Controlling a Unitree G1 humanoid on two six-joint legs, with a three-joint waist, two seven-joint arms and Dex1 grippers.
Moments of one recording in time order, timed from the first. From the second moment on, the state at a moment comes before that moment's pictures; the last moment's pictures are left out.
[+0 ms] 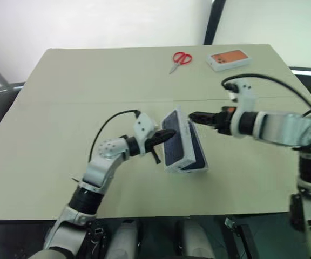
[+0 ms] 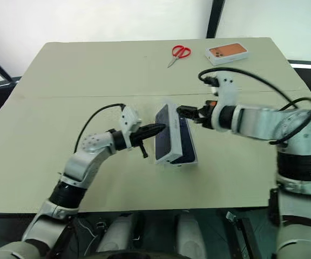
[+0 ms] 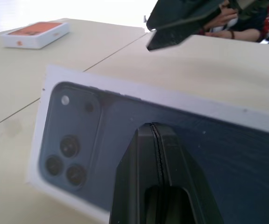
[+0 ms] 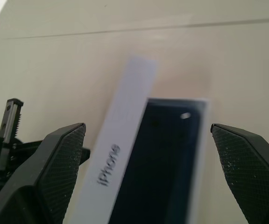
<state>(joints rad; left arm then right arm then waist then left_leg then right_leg) -0.47 0.23 -0.25 -0.03 -0.26 0.29 -0.76 -0.71 -0.80 -0.12 -0.14 1.66 1.30 -0.47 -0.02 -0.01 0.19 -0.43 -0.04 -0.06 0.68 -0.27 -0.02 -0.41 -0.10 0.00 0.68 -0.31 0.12</state>
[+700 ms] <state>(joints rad) -0.39 0.50 -0.13 -0.15 -0.28 0.54 -0.74 -0.55 -1.06 0.28 -0.38 0.58 0.88 0.46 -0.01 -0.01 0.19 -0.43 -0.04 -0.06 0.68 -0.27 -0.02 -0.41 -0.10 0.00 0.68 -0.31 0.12</state>
